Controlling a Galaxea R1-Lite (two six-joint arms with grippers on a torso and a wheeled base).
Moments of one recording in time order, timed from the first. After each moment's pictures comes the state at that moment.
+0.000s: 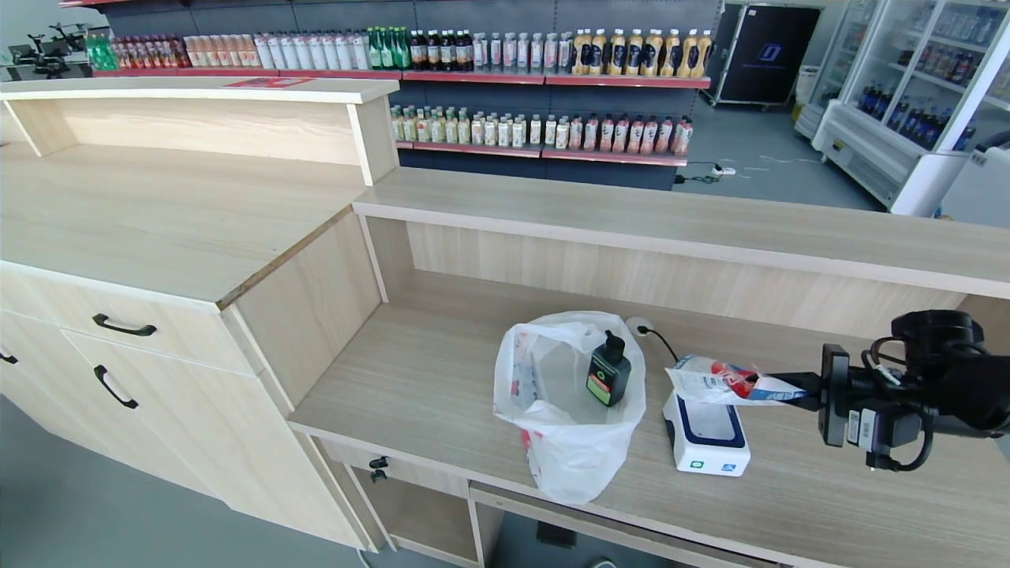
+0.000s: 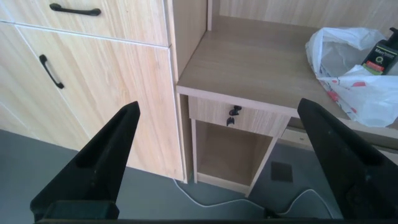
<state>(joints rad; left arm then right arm) 0.00 0.00 0.00 0.00 0.00 0.00 -0.27 2.04 -0.85 -0.39 1.25 -2.05</state>
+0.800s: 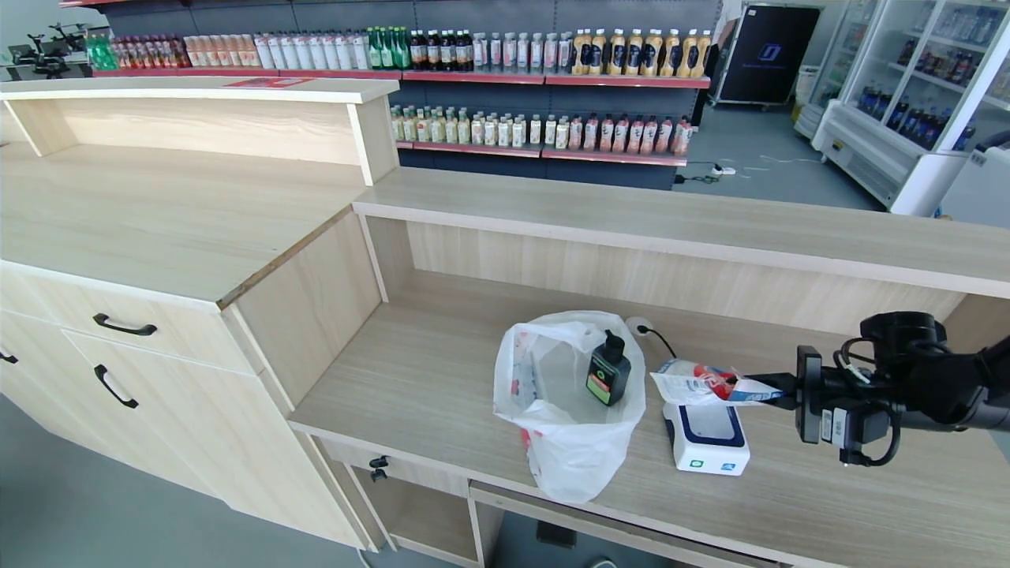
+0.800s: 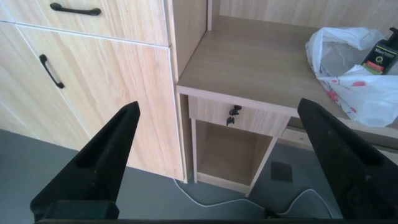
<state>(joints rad) 0.00 0.00 0.00 0.00 0.00 0.00 -0.23 2.12 -0.92 -0.39 1.25 -2.06</state>
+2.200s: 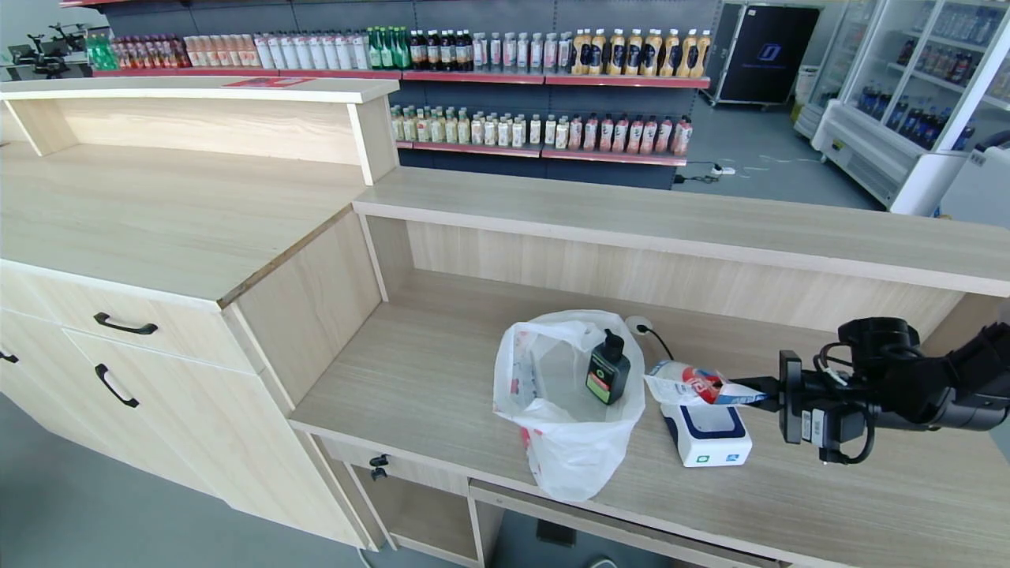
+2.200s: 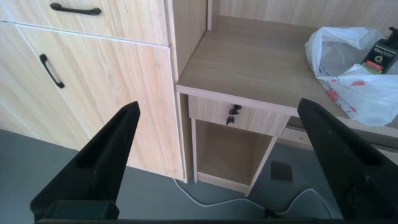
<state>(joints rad) 0.00 0.00 0.00 0.00 0.00 0.00 -0.21 2.21 -0.97 -0.40 1.24 -2.05</state>
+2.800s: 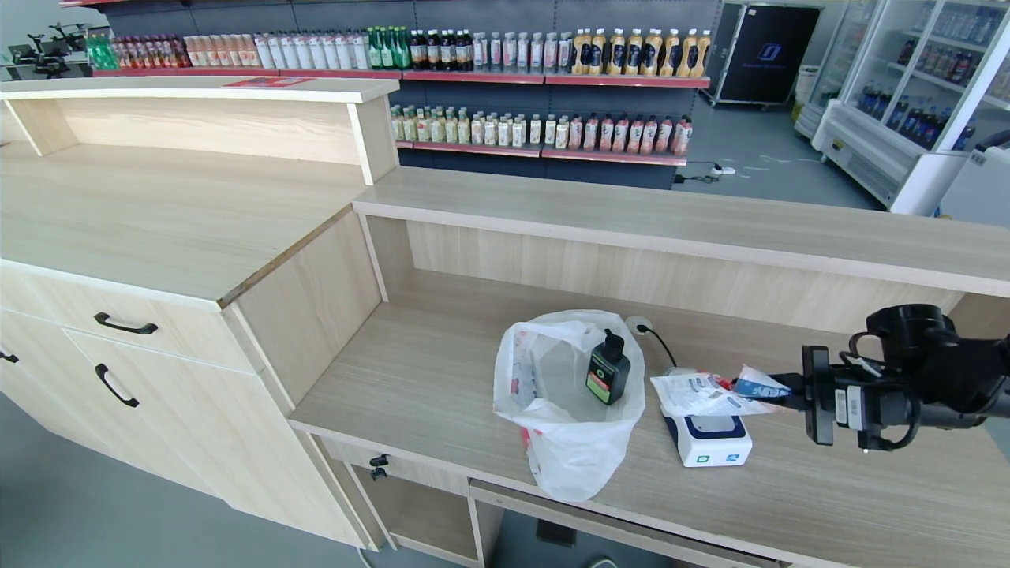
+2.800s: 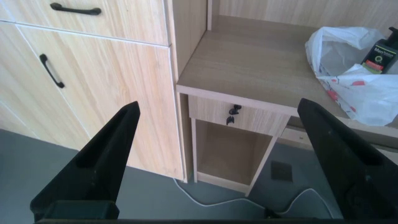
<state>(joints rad) 0.00 0.00 0.00 0.00 0.00 0.00 -0.22 2.02 -0.92 -0.20 1.24 -1.90</state>
